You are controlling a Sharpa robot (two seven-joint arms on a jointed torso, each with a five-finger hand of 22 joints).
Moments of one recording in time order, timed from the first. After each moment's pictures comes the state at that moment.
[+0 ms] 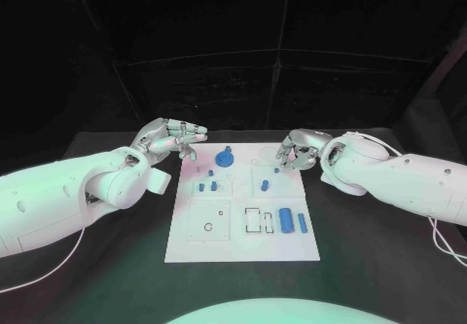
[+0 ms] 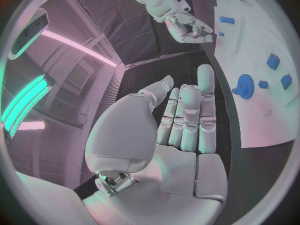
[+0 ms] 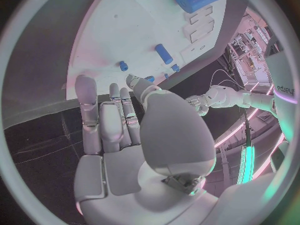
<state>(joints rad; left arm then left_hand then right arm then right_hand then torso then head) 1.23 -0.88 -0.10 1.51 -0.13 -0.24 0.35 1.30 -0.08 0.42 -0.07 0.06 1.03 0.17 0.13 0.07 1.04 0.10 0.27 0.07 1.26 0.02 1.09 0.56 0.18 1.22 0.11 0.62 0.63 1.18 -0.79 -0.03 1.40 -1.44 -0.22 -0.14 1.37 -0.14 0.36 0.03 0.25 1.01 0.17 0.14 0.06 1.06 0.08 0.27 0.18 1.46 -0.01 1.26 1.10 0.15 1.22 0.09 1.08 0.60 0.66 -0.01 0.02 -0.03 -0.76</state>
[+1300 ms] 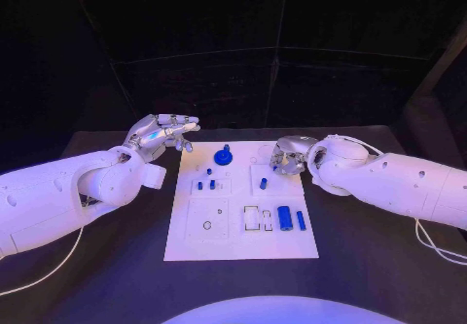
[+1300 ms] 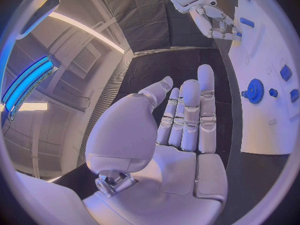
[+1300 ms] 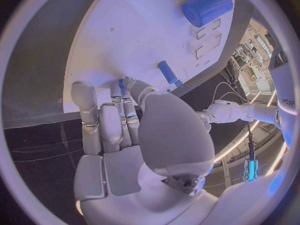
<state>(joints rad) 1.23 -0.89 -0.10 1.50 0.01 -0.19 0.42 1.29 -0.08 0.41 -0.06 0.06 1.02 0.17 0.13 0.07 1.05 0.10 0.27 0.07 1.21 0.02 1.05 0.48 0.18 1.21 0.11 0.59 0.61 1.16 -0.72 -0.03 1.36 -1.54 -0.13 -0.20 1.40 -0.11 0.42 0.00 0.17 1.06 0.15 0.12 0.07 1.13 0.07 0.26 0.10 1.47 0.00 1.28 1.14 0.15 1.27 0.10 1.13 0.69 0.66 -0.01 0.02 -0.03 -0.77</state>
